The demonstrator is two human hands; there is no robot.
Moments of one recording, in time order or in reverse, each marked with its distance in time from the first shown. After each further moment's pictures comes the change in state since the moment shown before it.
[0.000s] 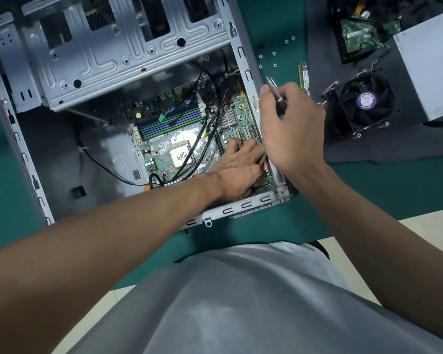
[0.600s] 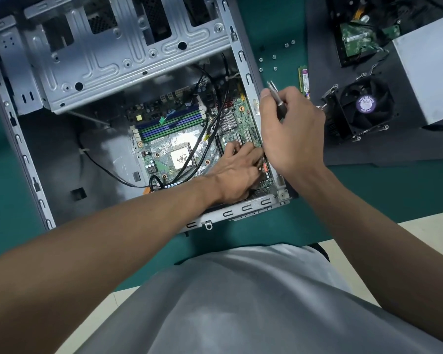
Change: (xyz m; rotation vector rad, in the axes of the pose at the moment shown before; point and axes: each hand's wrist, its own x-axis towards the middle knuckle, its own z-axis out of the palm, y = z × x) left_hand -0.006 0.003 -0.010 -0.002 -0.003 0.002; right_hand -0.001 -0.001 0.000 -0.020 -0.007 0.005
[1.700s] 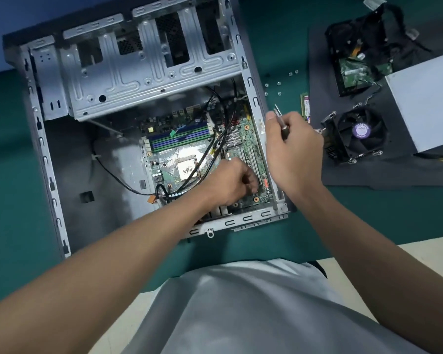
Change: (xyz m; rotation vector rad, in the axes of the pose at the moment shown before) left_hand -0.012 0.004 -0.037 -0.819 -0.025 -0.470; right_hand -0.005 -0.001 -0.005 0.039 0.012 -0.054
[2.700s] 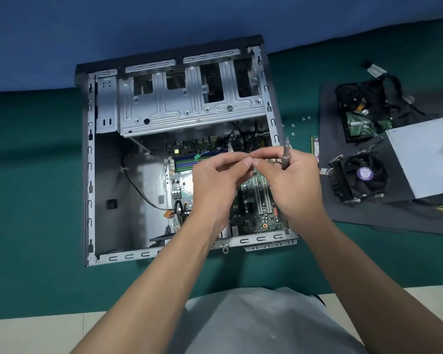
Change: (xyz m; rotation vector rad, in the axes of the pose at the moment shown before) left_hand -0.062 0.036 -0.031 -1.183 0.700 0.057; right_hand -0.013 -0.038 -0.007 0.406 -0.243 -0.044
